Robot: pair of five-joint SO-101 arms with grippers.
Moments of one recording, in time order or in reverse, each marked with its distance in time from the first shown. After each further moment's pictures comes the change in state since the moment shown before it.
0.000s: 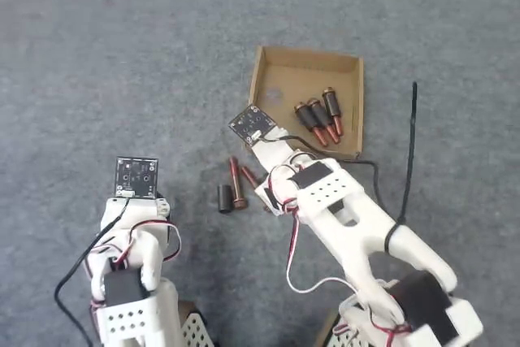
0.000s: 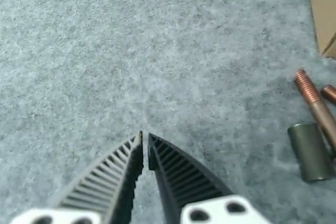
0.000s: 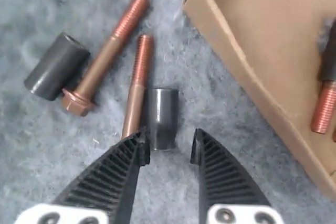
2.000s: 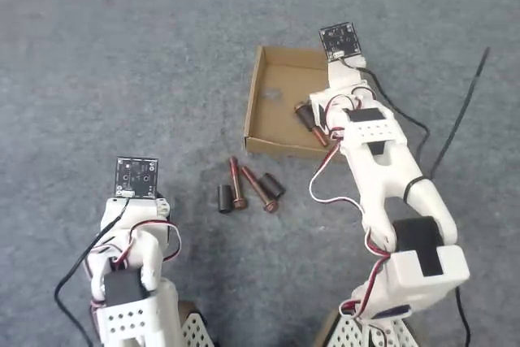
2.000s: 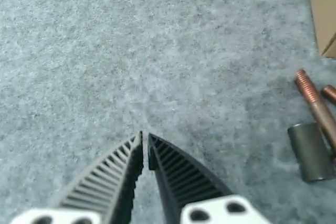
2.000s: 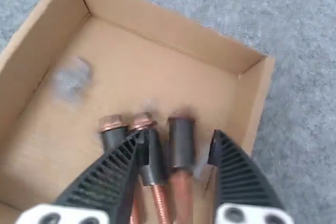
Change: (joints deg) left arm 0.0 0.0 0.0 0.0 0.0; right arm 23.8 18.6 -21.7 -17.9 -4.0
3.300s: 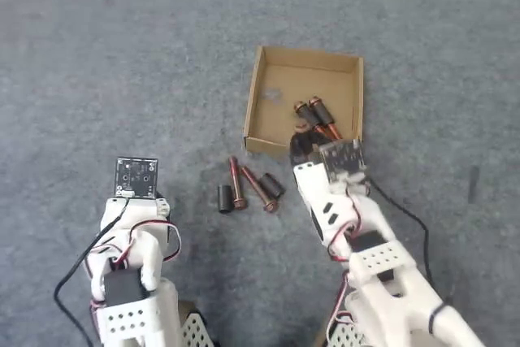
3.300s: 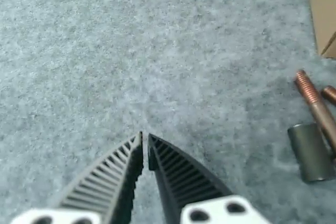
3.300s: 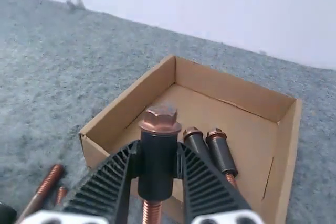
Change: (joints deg) left arm 0.0 0.0 0.0 -0.1 0.0; right arm -11.1 -51.9 60.2 -35.2 -3.8
